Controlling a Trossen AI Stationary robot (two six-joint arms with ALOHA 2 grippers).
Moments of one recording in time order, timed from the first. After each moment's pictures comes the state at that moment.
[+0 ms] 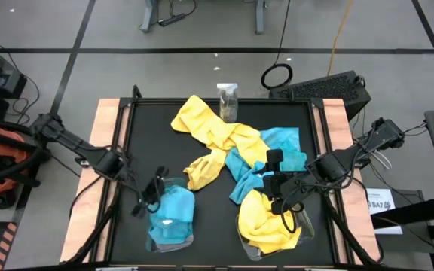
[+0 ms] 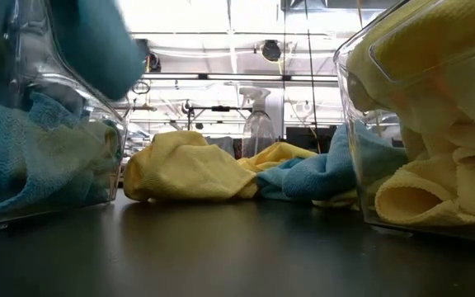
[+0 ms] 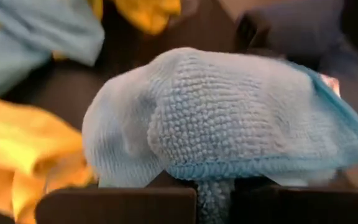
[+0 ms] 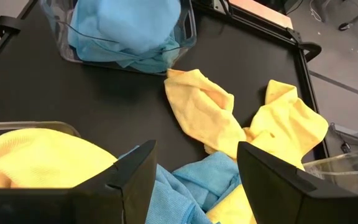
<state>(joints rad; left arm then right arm) -0.48 1.04 0.80 -0.49 0.05 -0.10 0.52 1.34 1.33 -0.80 0.53 0.10</state>
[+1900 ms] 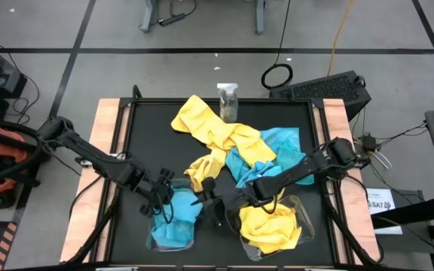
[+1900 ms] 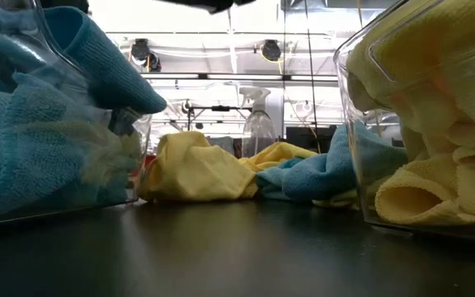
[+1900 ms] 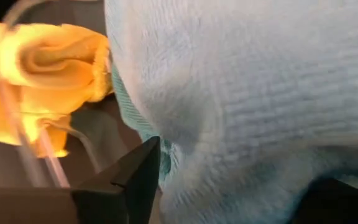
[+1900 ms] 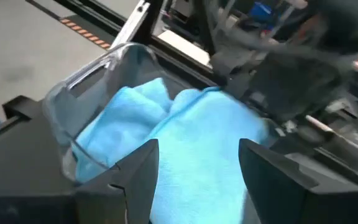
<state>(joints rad) -0.49 1.25 0.75 -0.60 -0.09 0.03 0.36 1.93 1.33 0.25 0.15 -0.35</state>
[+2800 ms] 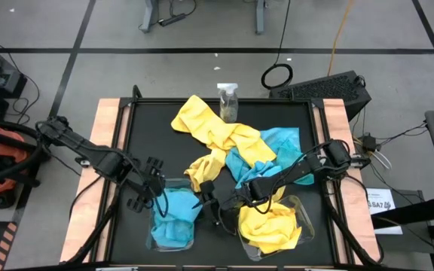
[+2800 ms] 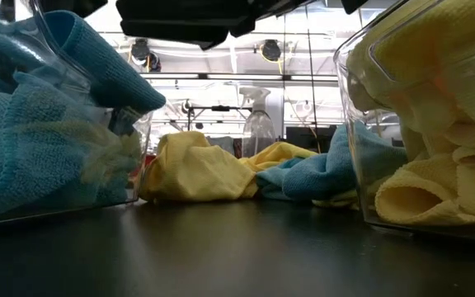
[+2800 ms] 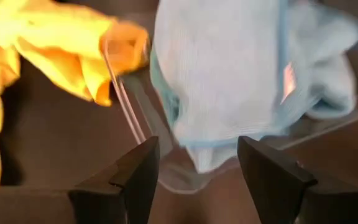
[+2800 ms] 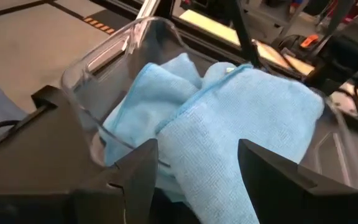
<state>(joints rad) -0.49 1.25 1.21 -1.19 -0.08 -0.10 0.34 1.98 1.33 0.23 0.05 -0.23</state>
